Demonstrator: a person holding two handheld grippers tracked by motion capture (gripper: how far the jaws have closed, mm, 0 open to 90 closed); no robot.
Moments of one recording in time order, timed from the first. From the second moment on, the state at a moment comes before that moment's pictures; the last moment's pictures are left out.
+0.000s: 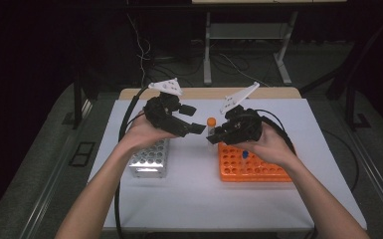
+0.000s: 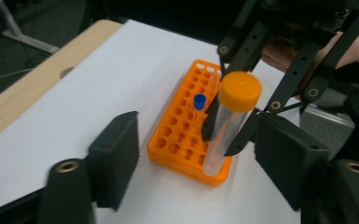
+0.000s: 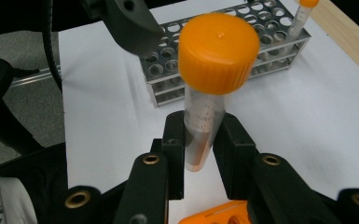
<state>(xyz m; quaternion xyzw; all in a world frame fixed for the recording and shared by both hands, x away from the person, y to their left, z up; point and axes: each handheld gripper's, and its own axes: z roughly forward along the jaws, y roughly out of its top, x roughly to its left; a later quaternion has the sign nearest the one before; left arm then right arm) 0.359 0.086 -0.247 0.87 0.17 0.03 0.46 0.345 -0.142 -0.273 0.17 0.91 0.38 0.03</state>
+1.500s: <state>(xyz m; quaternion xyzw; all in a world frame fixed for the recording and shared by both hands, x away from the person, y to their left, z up) 0.393 0.088 -0.232 0.91 0.15 0.03 0.38 0.349 -0.163 -0.273 0.24 0.87 0.43 0.06</state>
